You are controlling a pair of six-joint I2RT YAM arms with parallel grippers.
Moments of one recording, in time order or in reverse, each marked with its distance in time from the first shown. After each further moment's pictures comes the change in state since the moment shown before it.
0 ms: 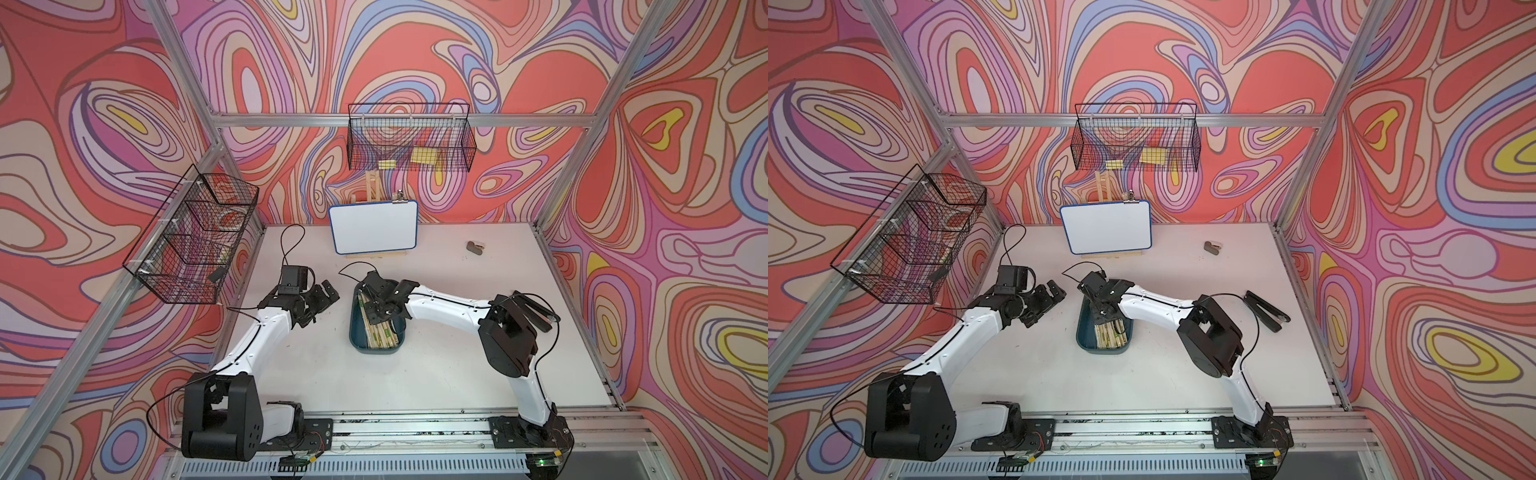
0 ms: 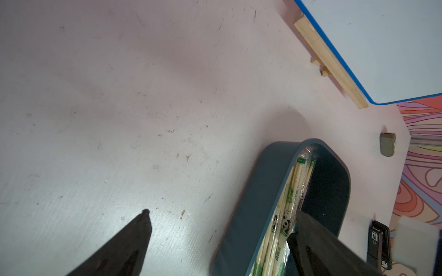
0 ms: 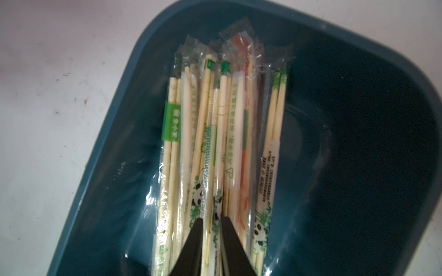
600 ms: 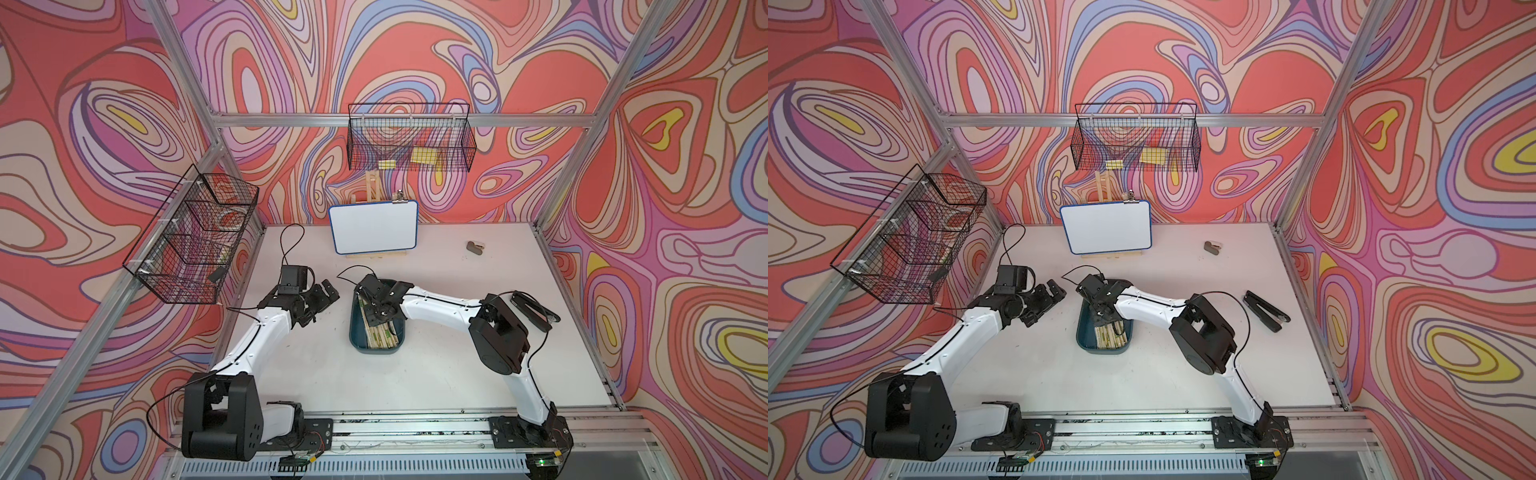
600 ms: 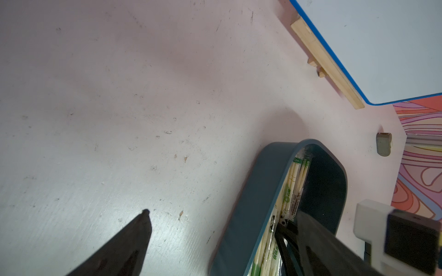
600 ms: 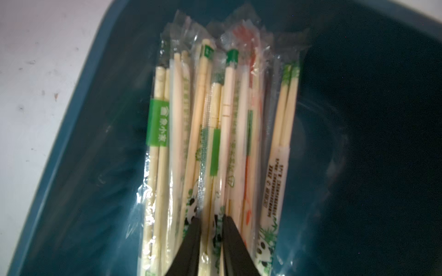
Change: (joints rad) left arm 0.001 0.000 0.000 0.008 0.008 0.000; right arm 0.000 0.063 0.032 -0.008 0.011 -0.008
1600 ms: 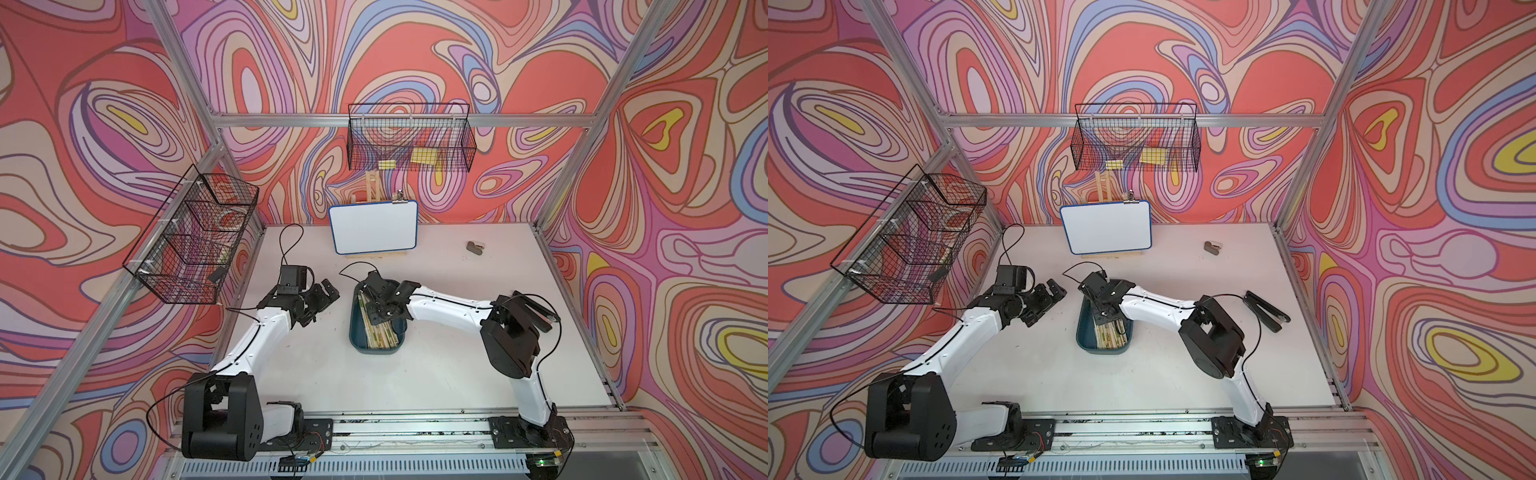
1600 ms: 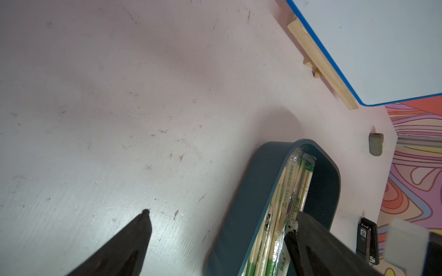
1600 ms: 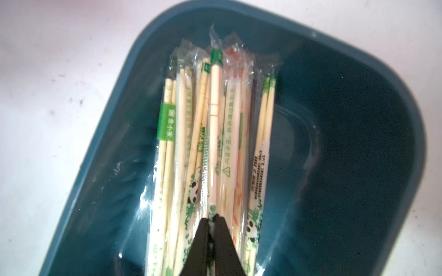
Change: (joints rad) left arm 0.005 0.000 0.000 0.006 0.021 -0.015; right arm 0.002 -0.093 -0.055 0.026 0.011 0.000
